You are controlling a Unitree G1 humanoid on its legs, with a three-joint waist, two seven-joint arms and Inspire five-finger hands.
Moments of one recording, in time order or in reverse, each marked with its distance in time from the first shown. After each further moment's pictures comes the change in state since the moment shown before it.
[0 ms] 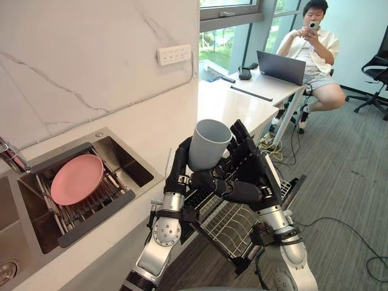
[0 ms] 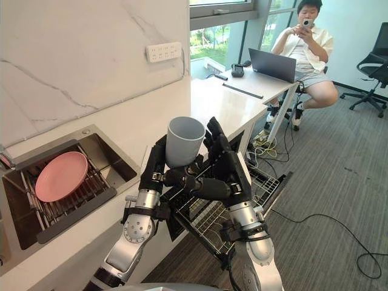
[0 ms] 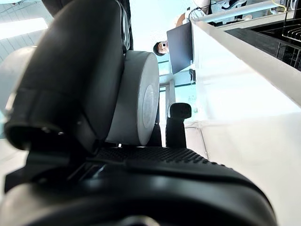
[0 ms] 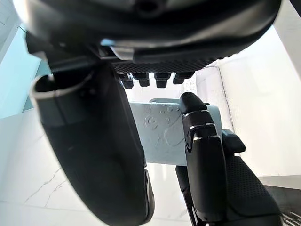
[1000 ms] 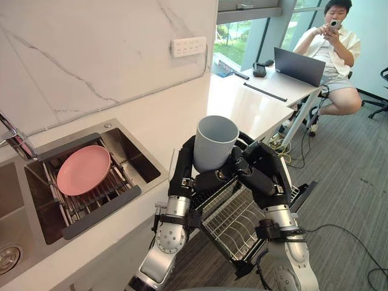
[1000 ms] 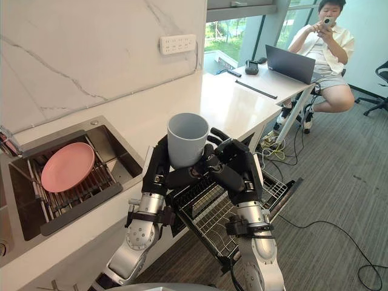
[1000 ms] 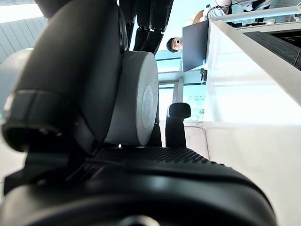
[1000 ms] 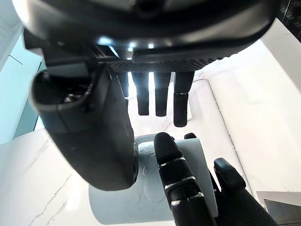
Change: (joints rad) left arm 0.029 0.002 -0.078 -0.047 -0.046 -0.071 0.001; right arm -0.023 -0.011 -0.028 0.040 0.109 -0.028 -0.084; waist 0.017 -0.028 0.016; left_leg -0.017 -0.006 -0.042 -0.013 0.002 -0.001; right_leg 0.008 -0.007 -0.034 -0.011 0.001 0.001
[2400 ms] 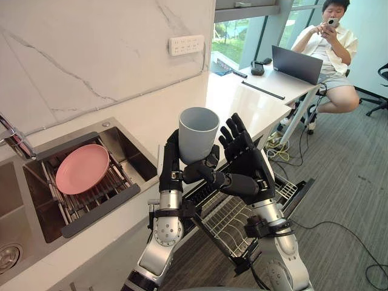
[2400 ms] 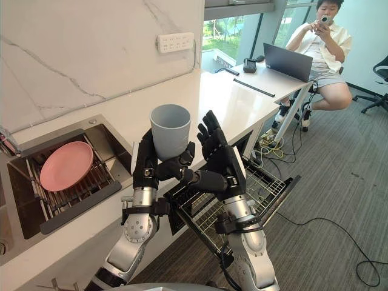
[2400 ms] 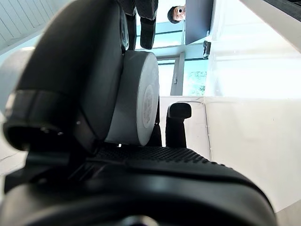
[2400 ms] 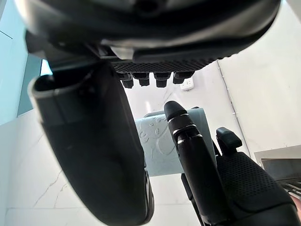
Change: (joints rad) left arm -0.034 -0.017 0.070 0.011 0.004 0.025 0.104; right arm -0.055 0.018 0.071 0.000 -0.005 0.024 0.087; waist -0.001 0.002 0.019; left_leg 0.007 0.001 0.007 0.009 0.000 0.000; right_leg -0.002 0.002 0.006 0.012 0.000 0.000
